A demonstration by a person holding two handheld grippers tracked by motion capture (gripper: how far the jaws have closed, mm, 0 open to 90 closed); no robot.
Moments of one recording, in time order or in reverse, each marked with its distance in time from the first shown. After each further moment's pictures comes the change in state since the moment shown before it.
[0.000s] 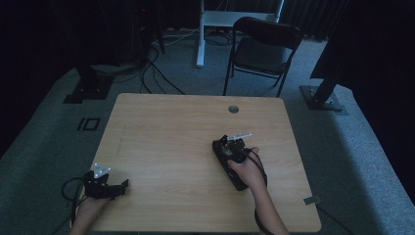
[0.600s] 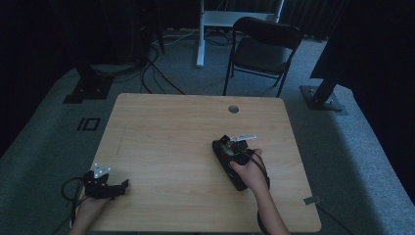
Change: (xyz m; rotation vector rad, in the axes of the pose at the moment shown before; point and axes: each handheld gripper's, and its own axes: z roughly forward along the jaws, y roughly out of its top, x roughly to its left) left arm 0.000 0.000 0.000 0.000 0.000 0.000; right arm -0.001 -0.006 -0.013 -0.075 0.019 0.007
